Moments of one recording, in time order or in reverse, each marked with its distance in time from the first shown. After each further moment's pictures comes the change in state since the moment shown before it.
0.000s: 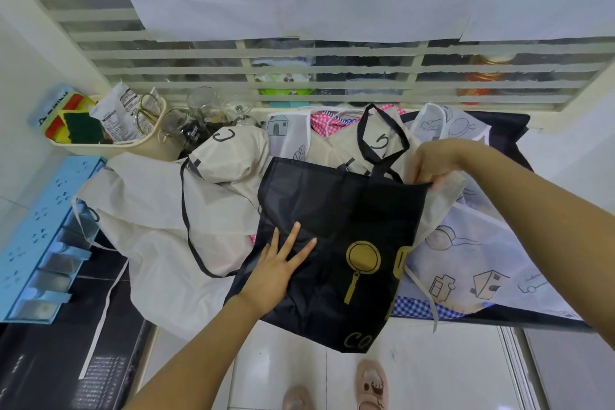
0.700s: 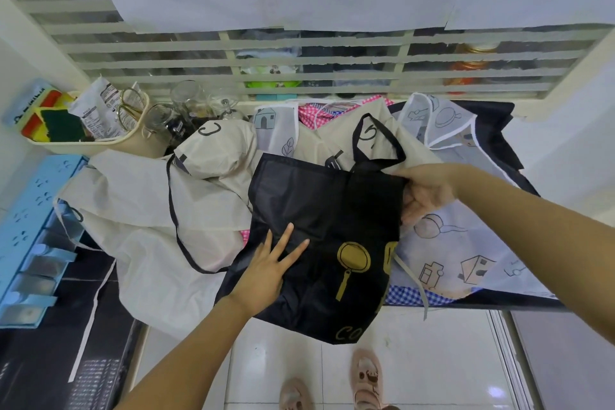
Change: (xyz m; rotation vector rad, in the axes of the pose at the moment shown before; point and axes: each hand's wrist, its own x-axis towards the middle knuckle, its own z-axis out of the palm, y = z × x) left_hand -0.009 0.001 0.004 -0.118 -0.027 0.053; right_hand -0.009 0.011 0.058 1.052 -0.295 0.191
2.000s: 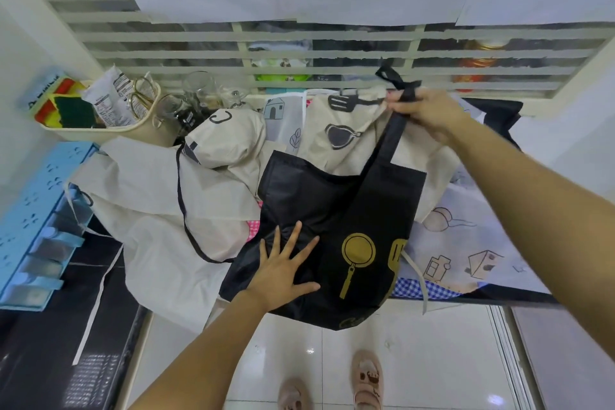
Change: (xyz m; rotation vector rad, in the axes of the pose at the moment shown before) left_hand -0.001 0.017 0.011 0.008 -0.134 -0.127; right_hand -0.027 -0.062 0.009 0.066 0.435 -0.867
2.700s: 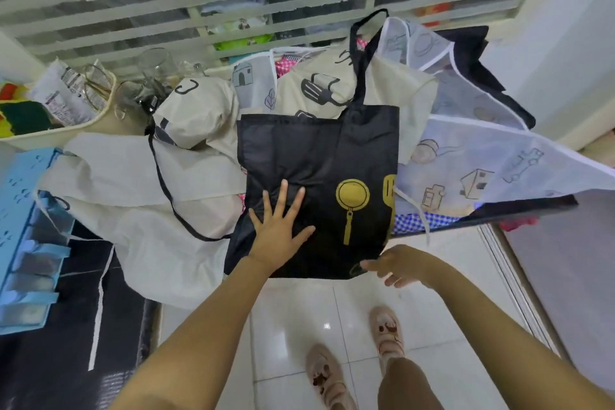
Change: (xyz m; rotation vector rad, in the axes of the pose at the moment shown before) left_hand 0.004 -0.003 0.003 -0.062 0.121 -0.023; right_hand -0.207 0.214 0.104 -0.280 -0.313 0.798
